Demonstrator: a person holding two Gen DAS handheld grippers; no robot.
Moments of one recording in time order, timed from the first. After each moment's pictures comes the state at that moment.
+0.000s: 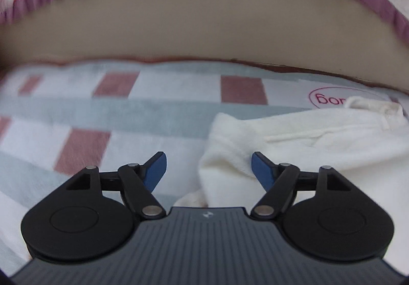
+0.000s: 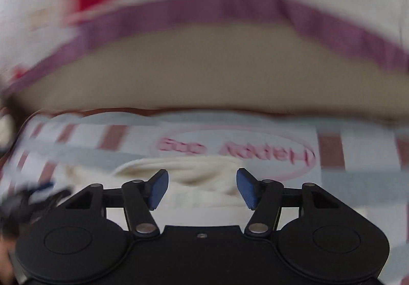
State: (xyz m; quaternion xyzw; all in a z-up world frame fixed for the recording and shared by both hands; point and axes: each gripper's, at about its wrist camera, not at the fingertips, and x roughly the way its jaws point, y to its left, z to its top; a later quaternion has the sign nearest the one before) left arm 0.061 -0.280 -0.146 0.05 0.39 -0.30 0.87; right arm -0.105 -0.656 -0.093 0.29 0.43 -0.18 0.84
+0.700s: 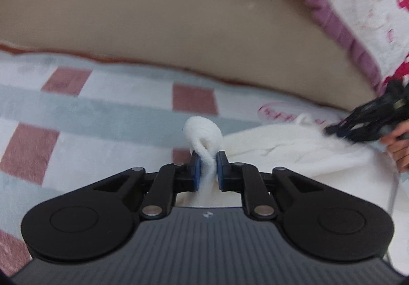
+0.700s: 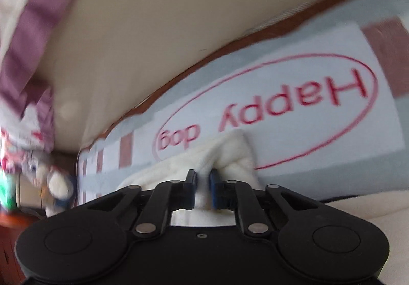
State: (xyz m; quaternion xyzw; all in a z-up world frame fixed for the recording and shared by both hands) left arm 0.058 -0.277 -0.139 -0.01 0.36 -0.43 0.83; right arm -0.090 -0.717 -0.211 0.50 0.39 -0.06 0.77
